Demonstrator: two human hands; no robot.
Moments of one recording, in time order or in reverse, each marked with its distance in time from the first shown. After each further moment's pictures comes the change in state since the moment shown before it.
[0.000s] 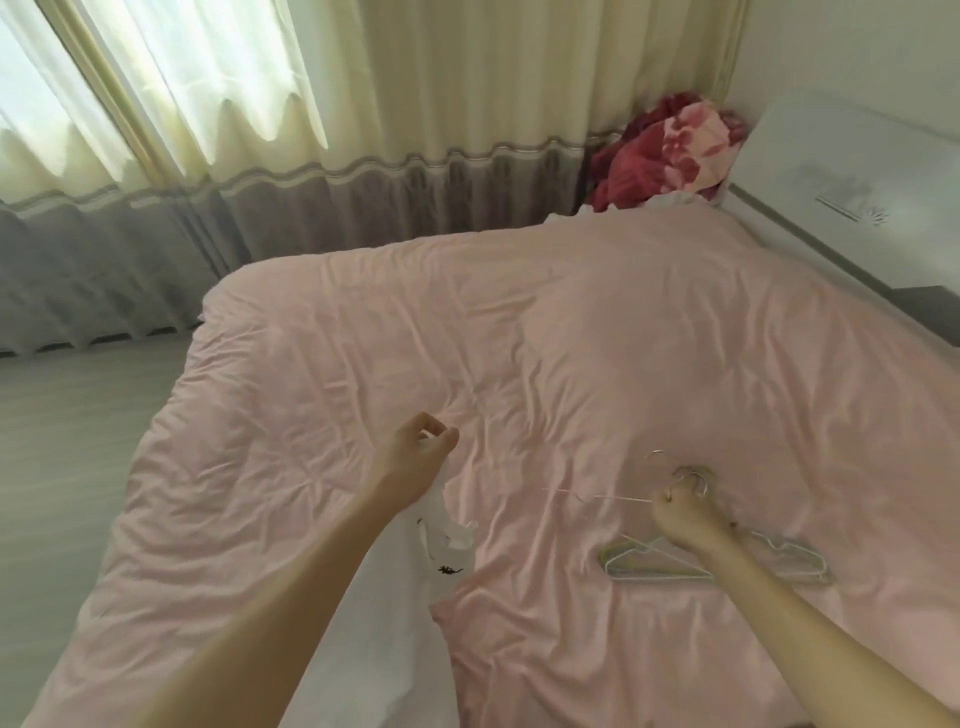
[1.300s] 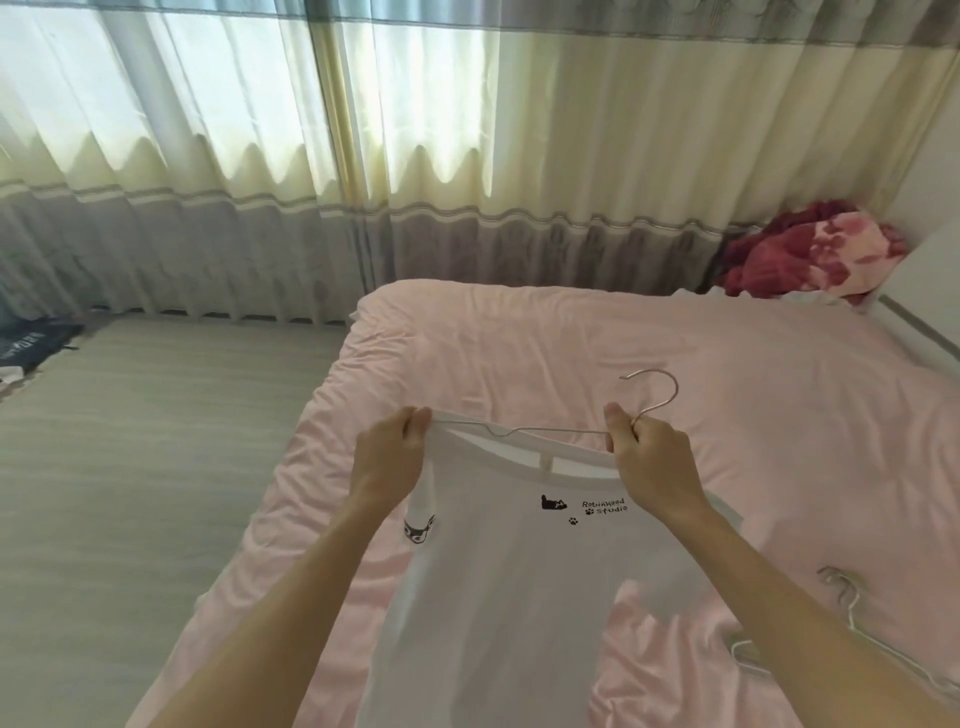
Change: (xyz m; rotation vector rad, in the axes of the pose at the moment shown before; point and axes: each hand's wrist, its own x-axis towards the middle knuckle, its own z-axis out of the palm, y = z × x) left_hand -0.065 -0.141 -0.229 0.015 0.479 0.094; right_hand -0.264 -0.291 0.006 0.369 0.270 -0.754
